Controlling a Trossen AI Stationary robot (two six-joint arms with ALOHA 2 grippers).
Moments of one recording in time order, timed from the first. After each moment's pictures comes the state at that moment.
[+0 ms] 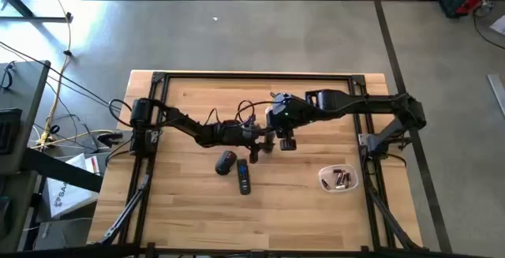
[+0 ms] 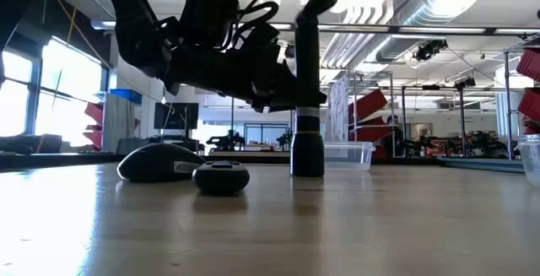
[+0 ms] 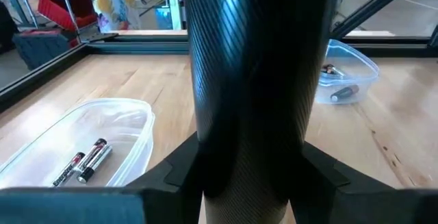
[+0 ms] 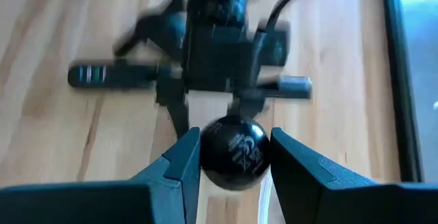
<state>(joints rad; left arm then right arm) 0.03 1.96 0.82 0.92 -0.04 0.01 -0.03 1.62 1.56 -0.90 0.07 -0.21</state>
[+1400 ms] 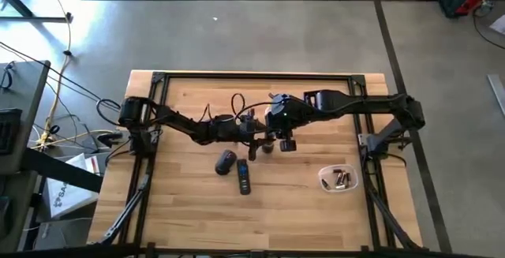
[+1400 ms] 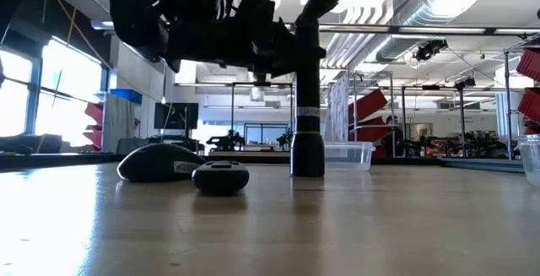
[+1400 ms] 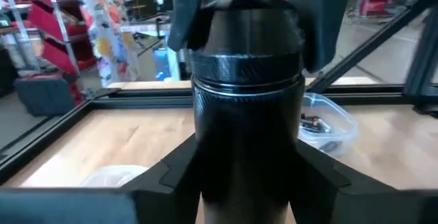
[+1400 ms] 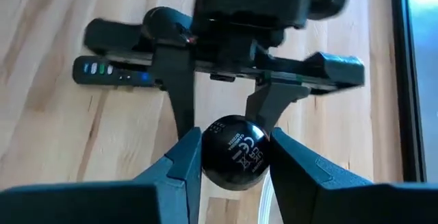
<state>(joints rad) 0.03 1.85 0.82 0.96 0.01 0.05 -0.03 1.64 1.56 -0.90 0.03 -0.27</state>
